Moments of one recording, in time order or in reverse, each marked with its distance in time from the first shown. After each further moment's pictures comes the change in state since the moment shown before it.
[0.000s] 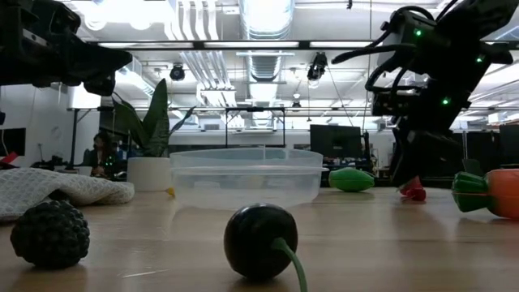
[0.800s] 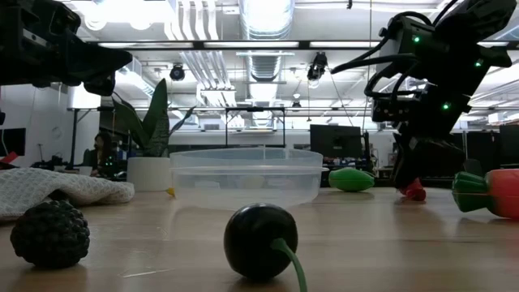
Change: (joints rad) left arm 0.000 -0.002 0.000 -0.001 0.000 0.001; right arm -0.002 0.024 0.000 -0.004 0.000 -0.009
